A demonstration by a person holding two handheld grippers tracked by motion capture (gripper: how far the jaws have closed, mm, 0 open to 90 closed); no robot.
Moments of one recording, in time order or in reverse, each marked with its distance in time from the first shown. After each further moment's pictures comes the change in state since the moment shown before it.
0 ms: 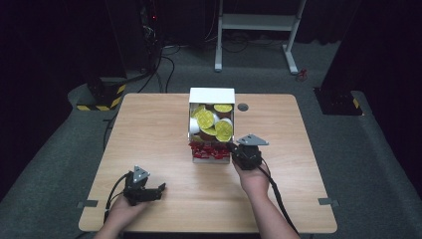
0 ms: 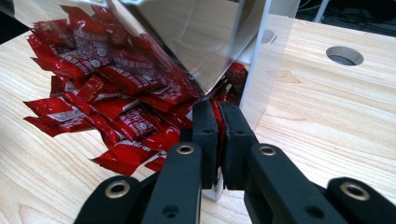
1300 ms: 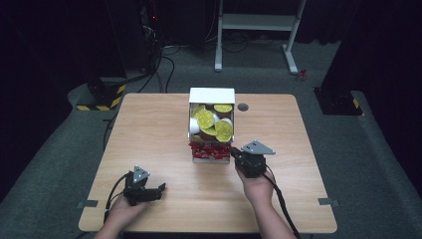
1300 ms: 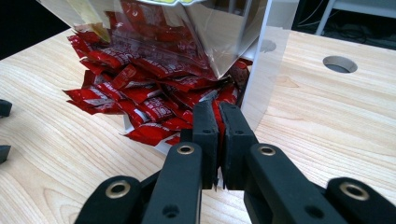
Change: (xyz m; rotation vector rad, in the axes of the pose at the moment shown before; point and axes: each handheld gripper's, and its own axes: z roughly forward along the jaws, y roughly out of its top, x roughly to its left) left arm 0.000 0.000 0.000 0.000 -0.002 -0.005; right arm 0.005 -0.012 -0.025 -0.060 0.014 -0.020
